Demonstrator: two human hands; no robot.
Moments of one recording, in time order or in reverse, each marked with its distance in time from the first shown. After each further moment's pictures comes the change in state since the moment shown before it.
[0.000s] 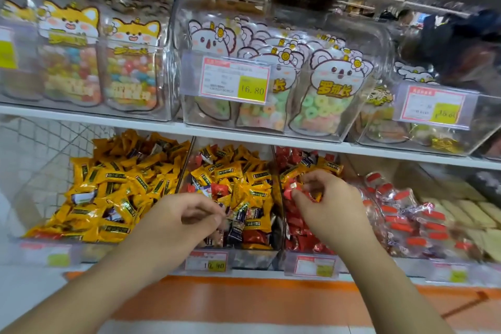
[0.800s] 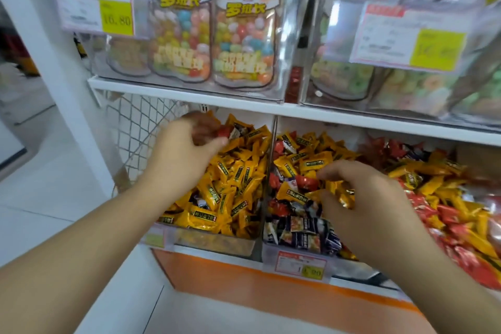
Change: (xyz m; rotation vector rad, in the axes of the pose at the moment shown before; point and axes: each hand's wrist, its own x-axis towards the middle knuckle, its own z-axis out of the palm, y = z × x) left_hand 0.074 -0.064 -0.125 0.224 0.516 0.170; right_hand -0.005 -0.079 0.078 -0.010 -0.143 -0.306
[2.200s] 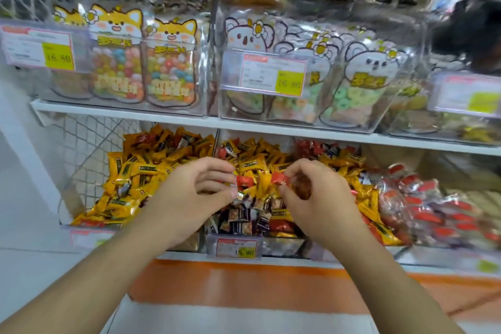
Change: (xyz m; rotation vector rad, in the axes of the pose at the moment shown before) left_hand -0.083 0.085 0.031 -0.337 -0.430 -0.053; right_hand -0.031 0.023 -0.044 0.001 0.113 0.057
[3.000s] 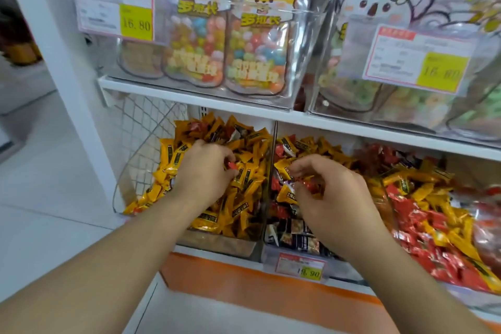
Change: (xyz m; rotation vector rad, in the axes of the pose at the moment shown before) left_hand 0.078 -0.100 -0.060 0.807 0.343 -0.012; right_hand 0.038 -0.051 0.072 0.135 -0.106 -0.089
